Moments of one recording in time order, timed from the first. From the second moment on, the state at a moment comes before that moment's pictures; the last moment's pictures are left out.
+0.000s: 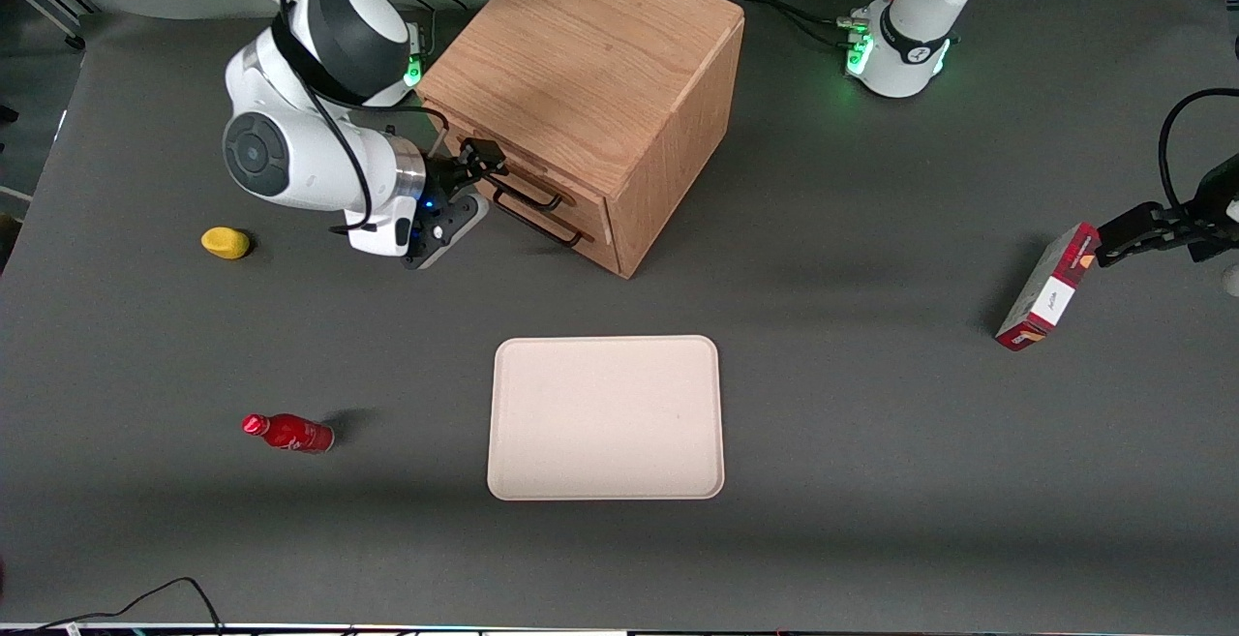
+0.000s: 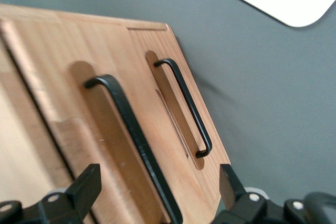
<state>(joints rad) -0.03 0.11 0.48 -1.88 0.40 1.75 -0.21</state>
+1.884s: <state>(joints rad) -0.09 -0.24 0.09 -1.77 0.02 1.52 0.11</state>
